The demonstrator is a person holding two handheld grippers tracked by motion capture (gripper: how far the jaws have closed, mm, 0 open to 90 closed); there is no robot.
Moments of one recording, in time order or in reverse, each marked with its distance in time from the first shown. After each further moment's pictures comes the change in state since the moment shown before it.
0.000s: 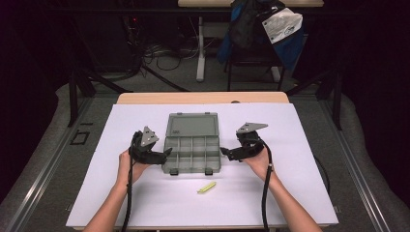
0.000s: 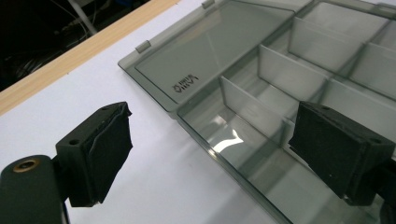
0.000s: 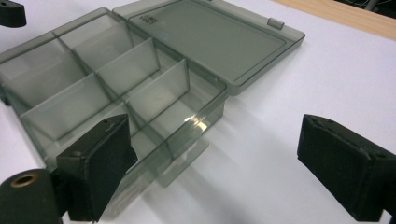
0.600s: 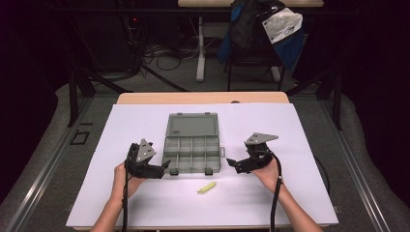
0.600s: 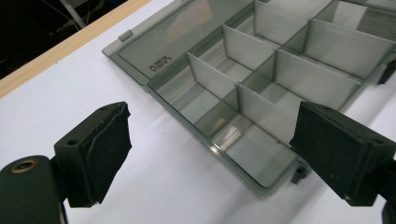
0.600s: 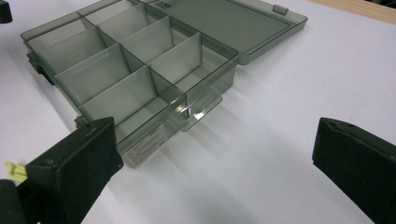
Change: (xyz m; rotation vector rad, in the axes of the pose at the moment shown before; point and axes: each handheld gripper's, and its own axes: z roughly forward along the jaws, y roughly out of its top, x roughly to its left) left arm -0.026 -0.019 -0.029 -0.008 -0.019 0.010; right arm 0.008 -0.027 -0.028 -0.023 0.016 -0.011
